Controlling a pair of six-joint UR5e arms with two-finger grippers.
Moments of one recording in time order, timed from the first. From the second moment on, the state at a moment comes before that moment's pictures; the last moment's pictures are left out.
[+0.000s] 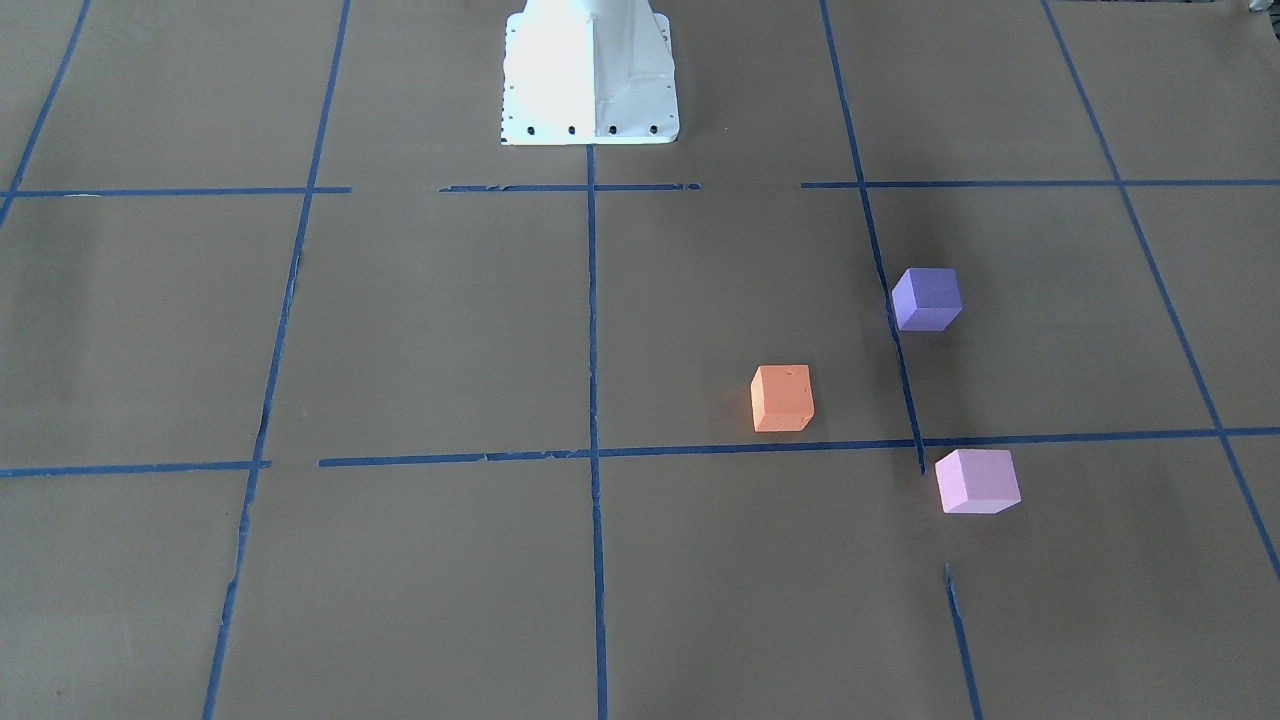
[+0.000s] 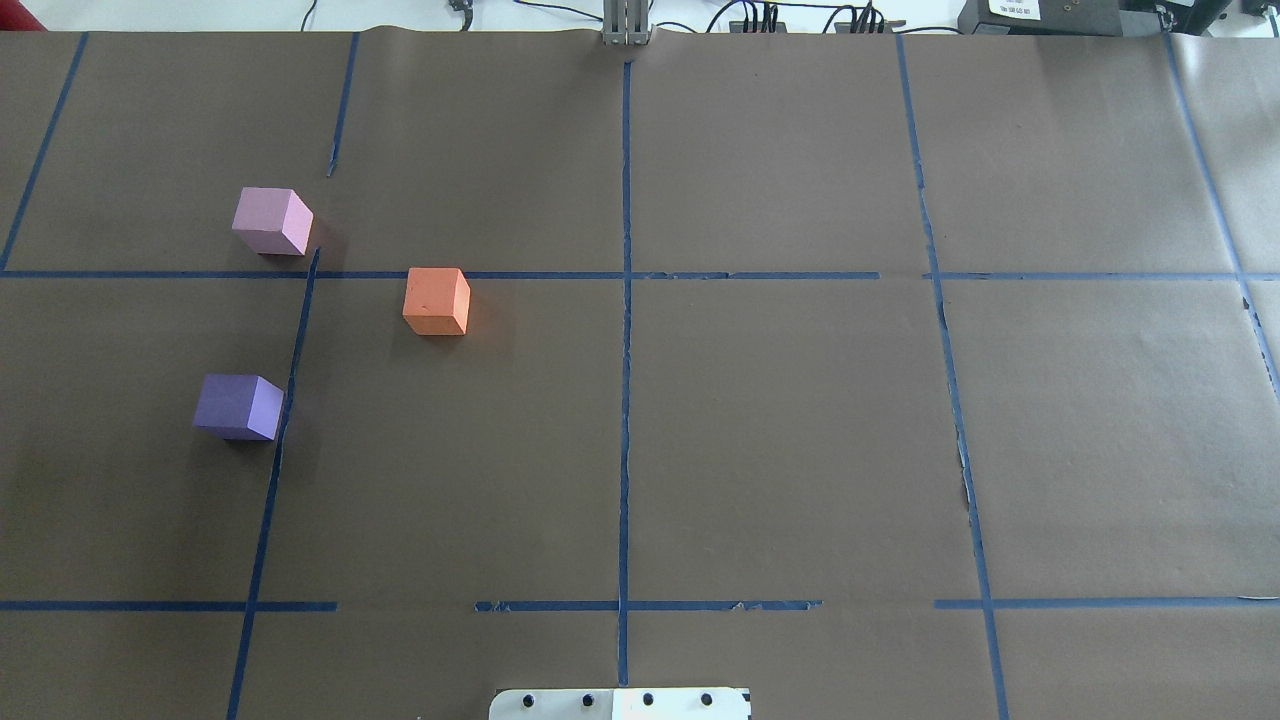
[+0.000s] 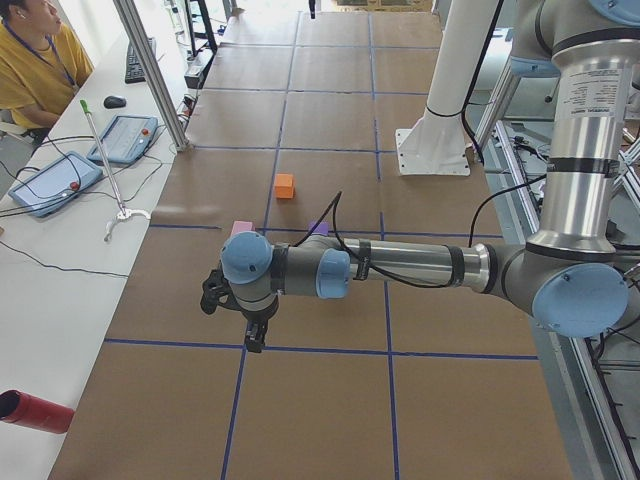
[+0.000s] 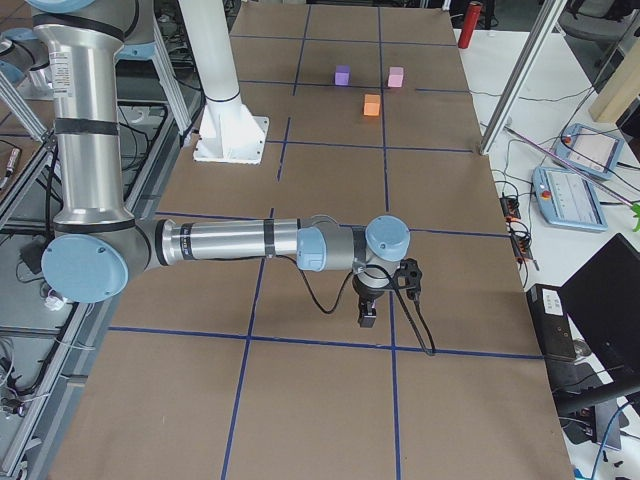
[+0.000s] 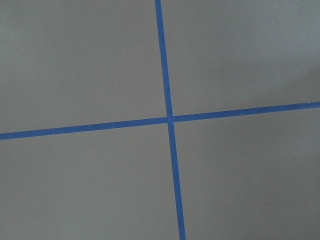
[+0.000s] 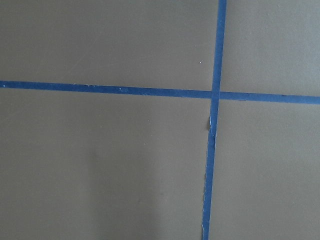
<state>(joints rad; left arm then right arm) -1.61 -1.61 -1.59 -1.57 -2.42 0.09 1.46 -1.56 1.64 -1.61 2.38 0.06</state>
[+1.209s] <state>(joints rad) -1.46 -1.68 -1.71 -1.60 -2.42 -0.03 1.46 -1.56 1.64 -1.61 2.38 0.06</state>
